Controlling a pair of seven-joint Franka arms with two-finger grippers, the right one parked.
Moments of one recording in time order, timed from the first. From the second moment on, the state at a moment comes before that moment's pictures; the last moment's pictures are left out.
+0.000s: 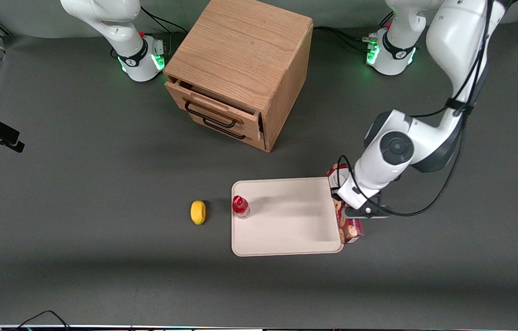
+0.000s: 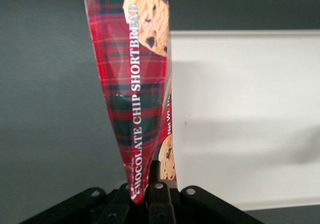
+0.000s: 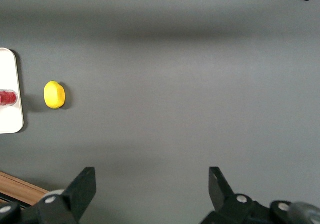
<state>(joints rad) -0.02 0.55 -0.44 -1.77 0.24 2.36 -0.56</state>
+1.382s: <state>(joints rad) -0.08 0.68 -0.40 -1.67 0.35 2.38 -0.61</state>
